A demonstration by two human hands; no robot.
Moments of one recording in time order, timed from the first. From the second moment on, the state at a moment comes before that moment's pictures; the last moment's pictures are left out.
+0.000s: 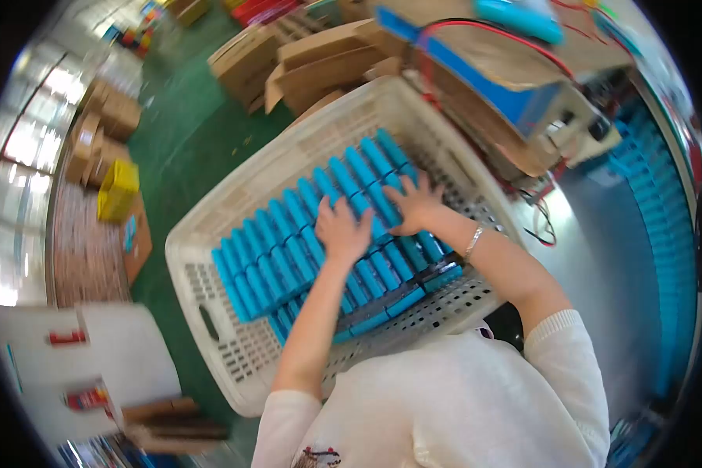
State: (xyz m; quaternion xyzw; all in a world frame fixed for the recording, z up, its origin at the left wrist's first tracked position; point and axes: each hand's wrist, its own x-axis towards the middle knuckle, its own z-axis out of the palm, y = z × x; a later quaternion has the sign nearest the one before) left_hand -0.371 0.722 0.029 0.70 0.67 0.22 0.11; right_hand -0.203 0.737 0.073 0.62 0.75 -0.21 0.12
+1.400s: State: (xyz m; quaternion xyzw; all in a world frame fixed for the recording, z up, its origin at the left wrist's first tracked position) left_hand 0.261 0.723 0.107 0.94 0.32 -0.12 -0.03; right_hand 0.391 0.689 0.101 0.83 0.39 -0.13 -0.39
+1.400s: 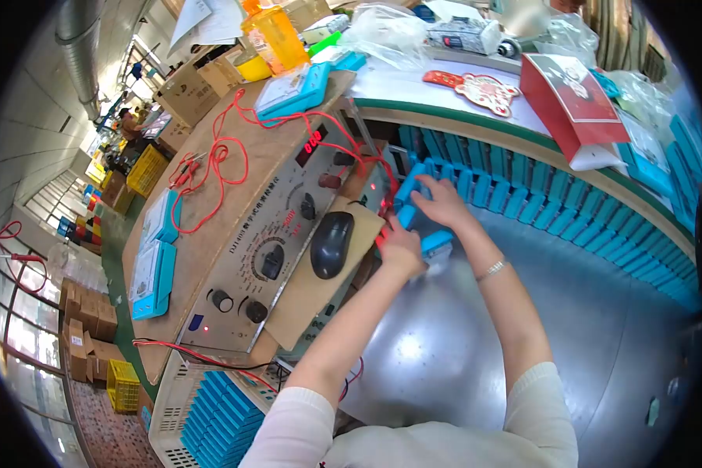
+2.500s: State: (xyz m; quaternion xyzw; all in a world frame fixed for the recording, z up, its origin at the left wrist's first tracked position) left_hand -0.479 0.572 0.253 0.50 0.60 0.38 0.49; right_hand 0.042 0.539 0.213 0.57 0.62 -0.02 -0.54
